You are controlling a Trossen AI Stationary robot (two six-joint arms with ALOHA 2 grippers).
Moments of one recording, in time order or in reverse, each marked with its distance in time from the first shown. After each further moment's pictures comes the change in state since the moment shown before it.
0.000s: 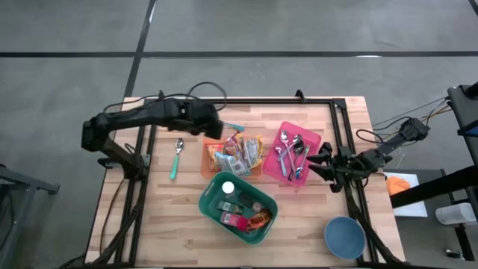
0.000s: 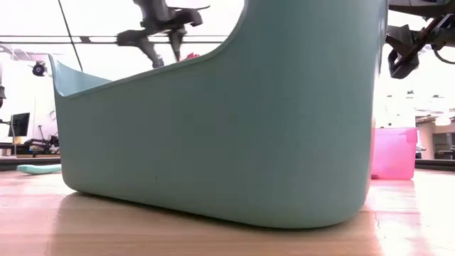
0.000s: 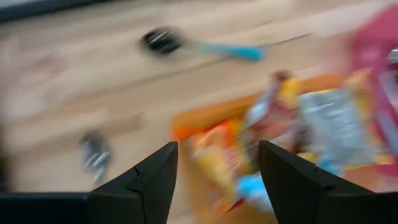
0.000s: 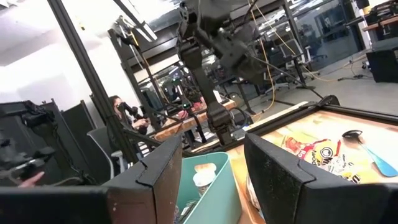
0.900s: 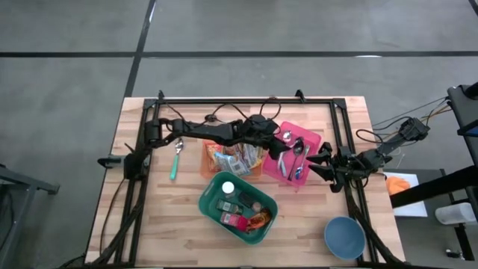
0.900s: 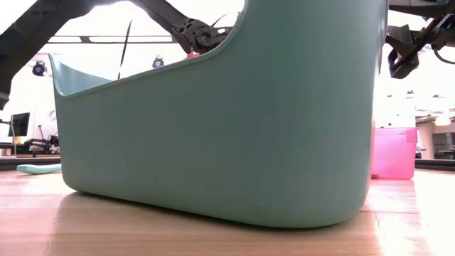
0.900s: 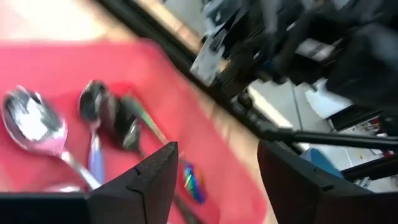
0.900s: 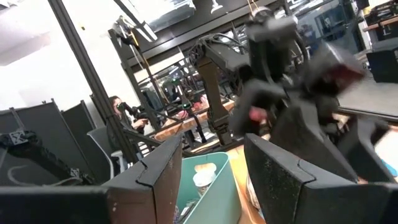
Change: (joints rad) left arm -0.015 0.631 0.033 1.455 0.574 0.407; right arm 0.000 -0.002 0.000 -0.001 0.000 0.000
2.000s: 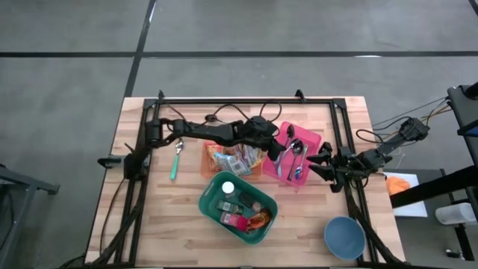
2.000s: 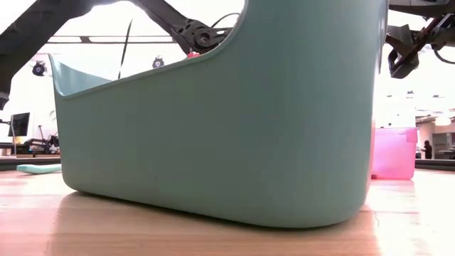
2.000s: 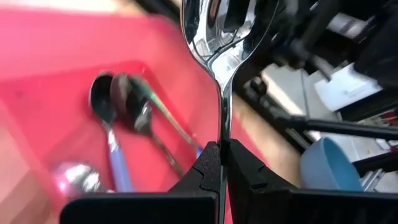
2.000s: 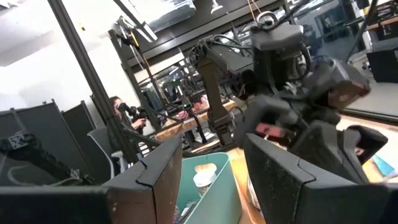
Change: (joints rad) left arm 0.000 0.008 -0.010 -0.043 0.003 -0.005; right arm 0.000 0.000 0.000 0.002 0.000 0.000
